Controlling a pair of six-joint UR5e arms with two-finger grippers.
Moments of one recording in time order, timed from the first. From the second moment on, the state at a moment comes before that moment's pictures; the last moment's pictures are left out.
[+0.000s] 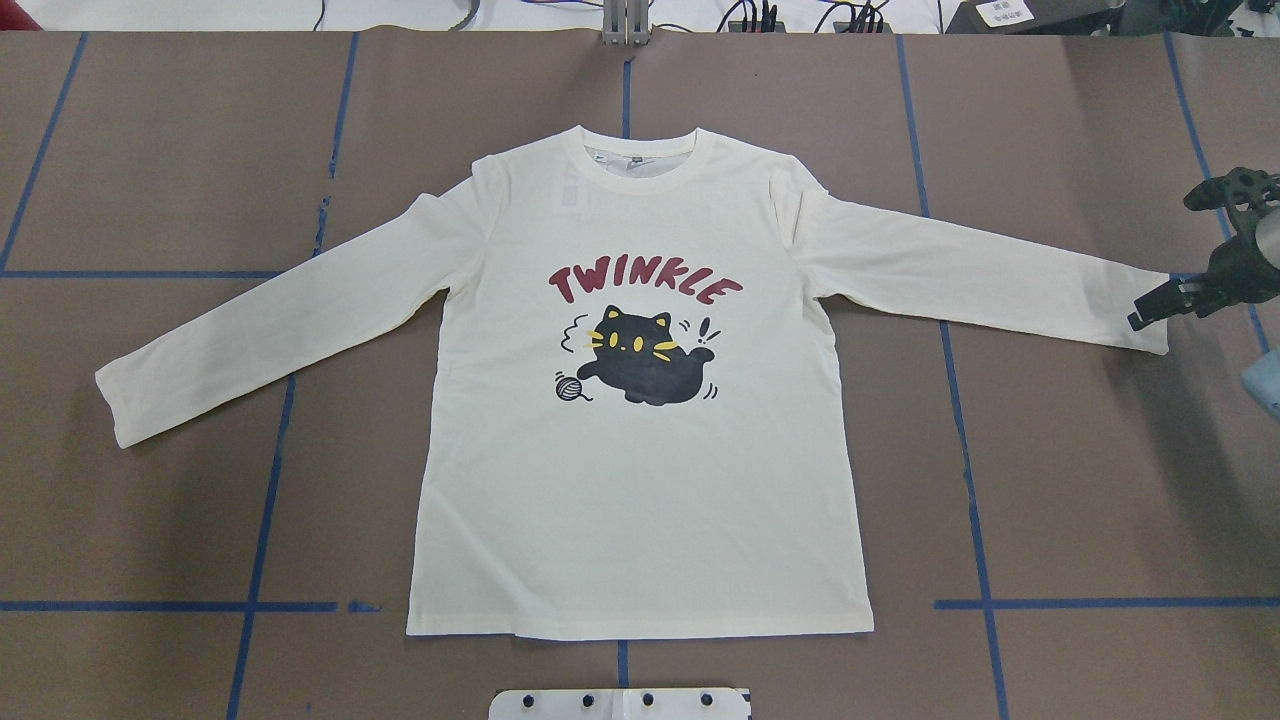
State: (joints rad) left arm -1.58 -1.61 -1.52 -1.98 -2.45 0.03; right arm 1.14 -1.46 1.31 -1.01 2.28 0.39
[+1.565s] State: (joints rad) left arm -1.58 -1.61 -1.52 -1.98 -2.45 0.02; right arm 1.15 -1.44 1.30 -1.02 2.27 0.39
